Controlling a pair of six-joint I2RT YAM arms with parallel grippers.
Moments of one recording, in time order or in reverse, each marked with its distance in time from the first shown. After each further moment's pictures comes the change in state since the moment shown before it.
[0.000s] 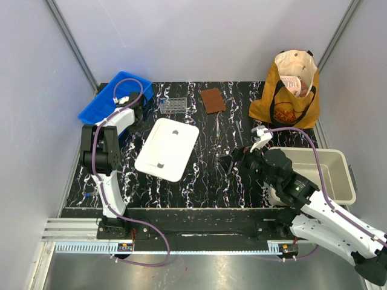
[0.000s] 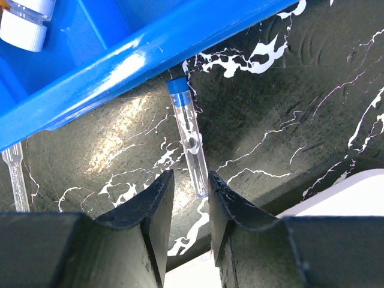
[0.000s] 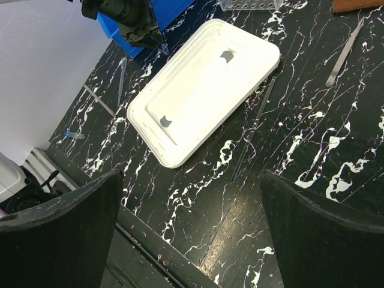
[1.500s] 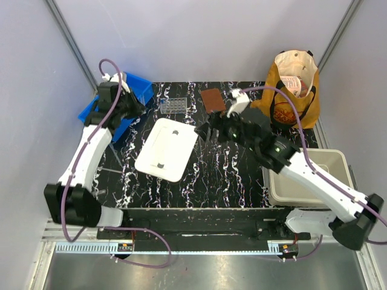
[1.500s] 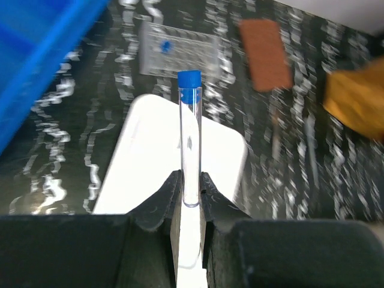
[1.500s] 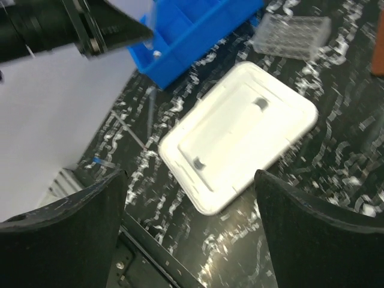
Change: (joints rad) left arm -0.006 -0.578 -0.106 0.084 0.485 0.237; right arm 0.000 0.420 0.494 -0.106 -0.031 -0.005
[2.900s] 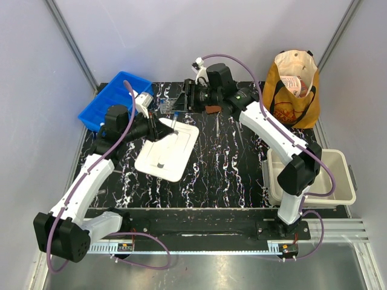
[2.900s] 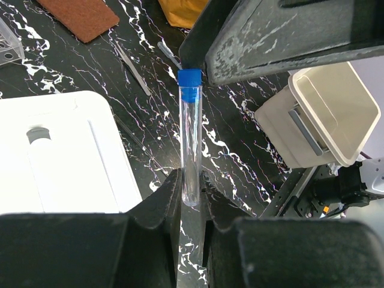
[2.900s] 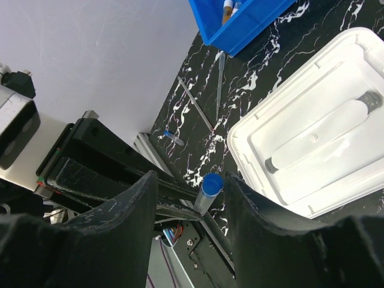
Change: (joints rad) left arm -0.168 -0.330 -0.360 0.260 0.539 0.110; right arm -0.148 0.706 0.756 -0.220 -0.549 0.141
